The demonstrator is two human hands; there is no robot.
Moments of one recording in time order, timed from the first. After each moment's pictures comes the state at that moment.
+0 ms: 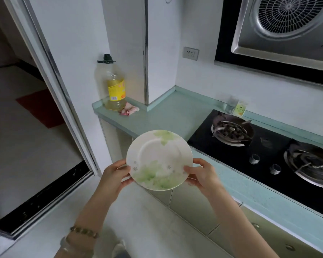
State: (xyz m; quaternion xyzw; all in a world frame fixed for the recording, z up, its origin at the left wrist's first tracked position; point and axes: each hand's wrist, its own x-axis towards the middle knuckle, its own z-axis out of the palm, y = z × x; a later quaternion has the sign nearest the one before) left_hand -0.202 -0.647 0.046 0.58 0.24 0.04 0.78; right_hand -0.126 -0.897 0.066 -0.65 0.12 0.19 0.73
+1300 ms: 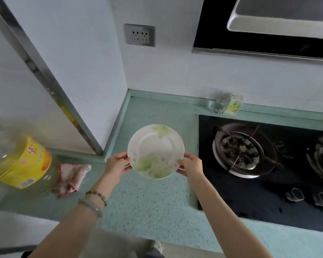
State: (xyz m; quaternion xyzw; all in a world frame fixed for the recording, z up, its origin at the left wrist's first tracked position) left_hand 0.374 -0.578 -0.060 0.66 0.25 -0.17 0.69; right_hand 0.313 -0.815 -0.042 -0.58 0.39 0.05 0.71
